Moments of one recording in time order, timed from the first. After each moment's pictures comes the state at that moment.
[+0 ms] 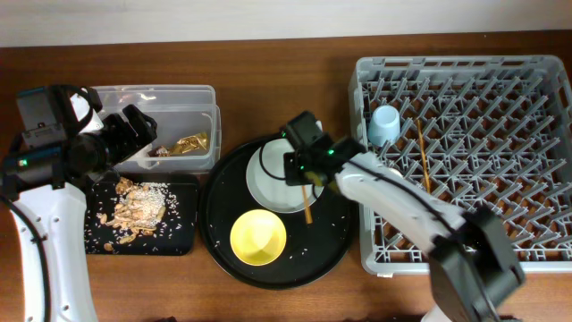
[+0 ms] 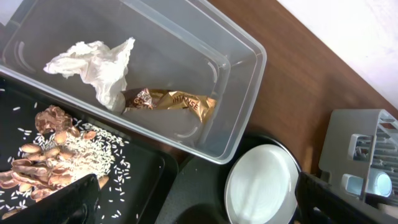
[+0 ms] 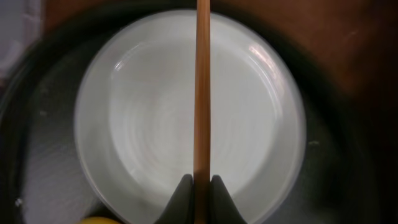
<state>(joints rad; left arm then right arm) 0.27 1.40 1.41 -0.98 0.30 -0.35 0.60 1.77 1.32 -0.68 0.03 0.49</state>
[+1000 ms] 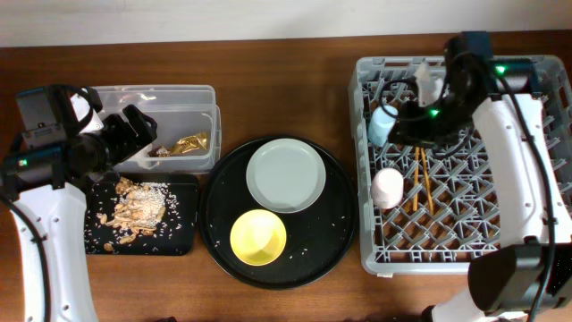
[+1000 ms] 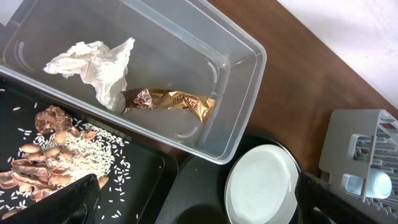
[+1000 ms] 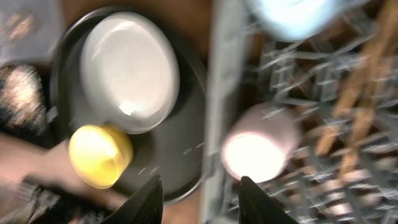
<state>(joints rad) 0.27 1.40 1.41 -0.98 0.30 -0.35 0.01 1.75 1.78 -1.45 -0.40 0.02</state>
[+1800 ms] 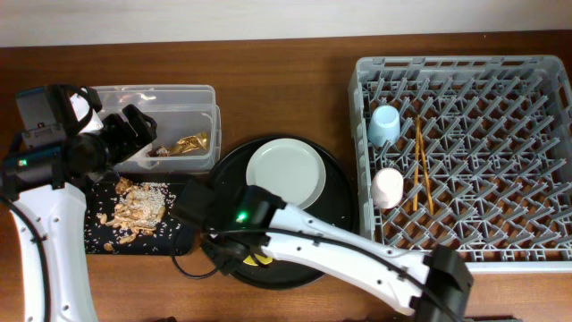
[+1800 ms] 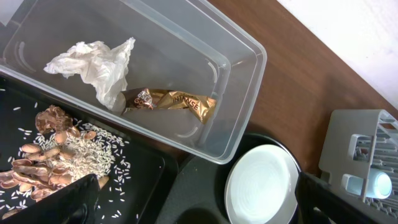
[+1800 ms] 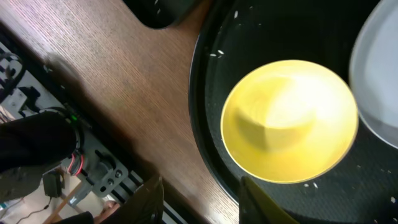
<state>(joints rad) 0.27 1.40 1.41 -0.98 0.30 -0.35 1.13 1.90 1.78 -1.20 -0.09 0.37</state>
